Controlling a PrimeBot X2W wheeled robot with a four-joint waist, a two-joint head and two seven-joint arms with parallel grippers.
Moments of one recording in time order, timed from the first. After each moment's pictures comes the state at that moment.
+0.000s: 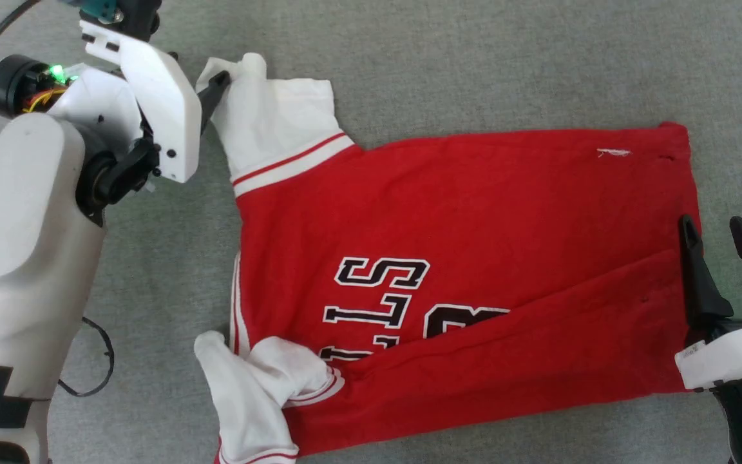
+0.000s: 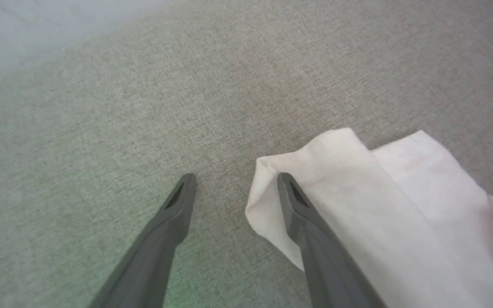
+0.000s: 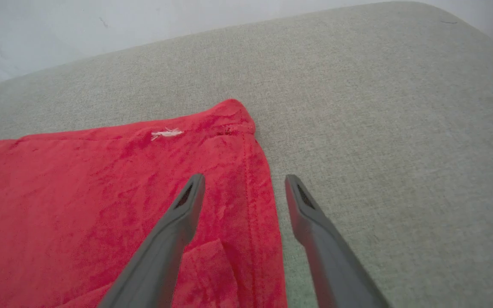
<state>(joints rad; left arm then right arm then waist) -0.92 0.46 -0.43 0.38 -0.55 -0.12 0.61 -0.03 -0.05 -0.20 -0.24 0.30 0.13 0.17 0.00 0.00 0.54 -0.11</state>
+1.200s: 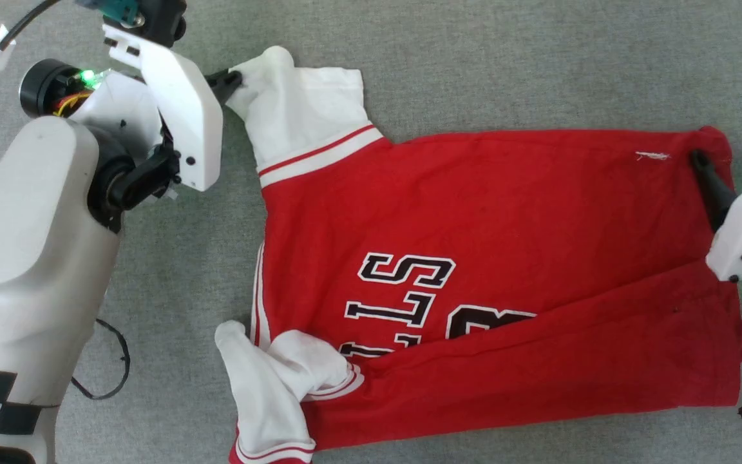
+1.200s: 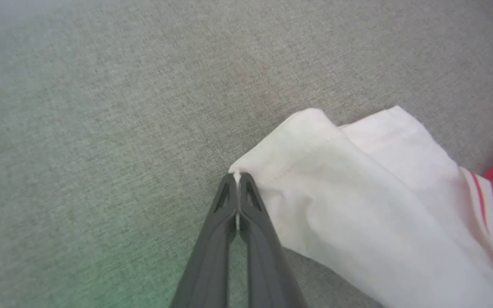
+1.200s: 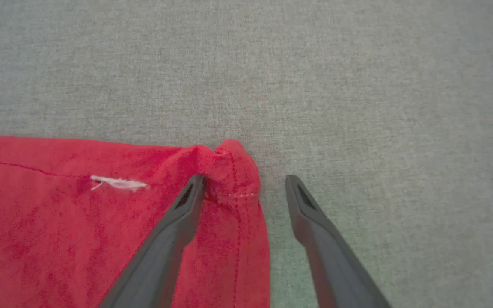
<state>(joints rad) -0.91 0.45 -0.46 0.33 -0.64 -0.12 0.64 -0.39 -0.14 -0.22 -0.13 0.18 0.13 0.75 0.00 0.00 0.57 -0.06</state>
